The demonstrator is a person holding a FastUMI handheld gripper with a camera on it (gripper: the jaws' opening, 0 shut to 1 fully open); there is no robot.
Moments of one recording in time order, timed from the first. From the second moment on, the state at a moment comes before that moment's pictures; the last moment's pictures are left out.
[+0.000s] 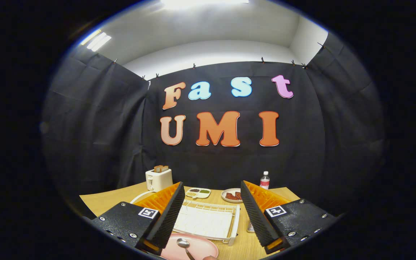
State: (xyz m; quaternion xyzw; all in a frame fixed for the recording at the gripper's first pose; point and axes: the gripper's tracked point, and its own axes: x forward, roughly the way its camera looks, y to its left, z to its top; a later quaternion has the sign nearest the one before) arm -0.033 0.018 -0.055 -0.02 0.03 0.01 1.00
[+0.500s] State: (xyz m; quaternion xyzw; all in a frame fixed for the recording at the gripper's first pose) arm -0.052 0.030 -0.024 -0.02 -0.02 0.00 1.00
